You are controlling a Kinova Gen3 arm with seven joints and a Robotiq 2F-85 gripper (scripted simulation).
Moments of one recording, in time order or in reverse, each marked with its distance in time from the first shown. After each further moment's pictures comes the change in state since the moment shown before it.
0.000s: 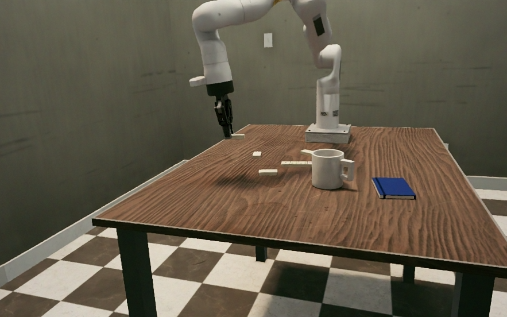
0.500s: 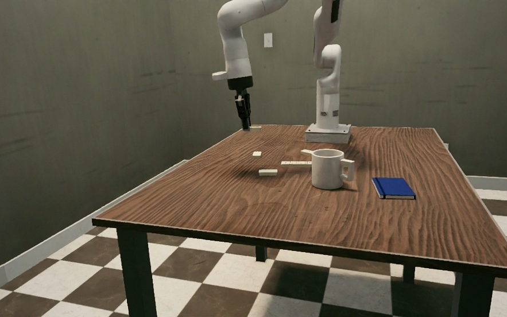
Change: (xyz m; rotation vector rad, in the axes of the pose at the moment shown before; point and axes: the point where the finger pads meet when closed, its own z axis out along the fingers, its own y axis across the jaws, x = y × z) arm -0.045 0.075 -0.002 0.015 0.019 0.009
